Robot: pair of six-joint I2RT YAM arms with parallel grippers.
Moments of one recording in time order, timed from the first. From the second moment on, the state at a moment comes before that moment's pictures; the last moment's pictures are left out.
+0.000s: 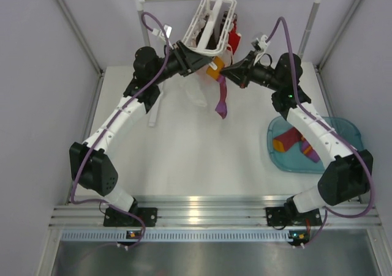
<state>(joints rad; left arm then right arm) -0.39 1.60 1.51 0.23 0.56 -0.92 0.35 1.46 1.31 0.27 -0.77 0.24</state>
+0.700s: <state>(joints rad) -0.37 1.42 1.28 0.29 0.55 -0.85 0.37 1.47 1.33 0.26 -0.73 0.23</state>
